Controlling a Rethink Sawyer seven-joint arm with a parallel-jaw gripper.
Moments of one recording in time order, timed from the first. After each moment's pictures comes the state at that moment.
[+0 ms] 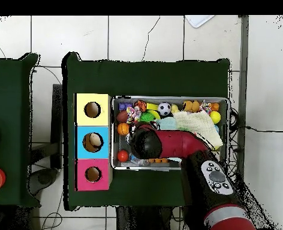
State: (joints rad) arm -0.42 -0.61 0.22 1.75 -0.30 0.28 1.53
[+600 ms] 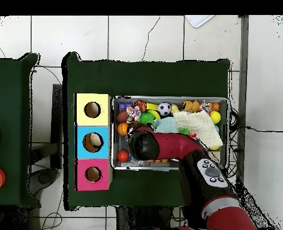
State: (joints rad) arm -0.42 -0.53 0.23 1.75 -0.30 0.19 1.53
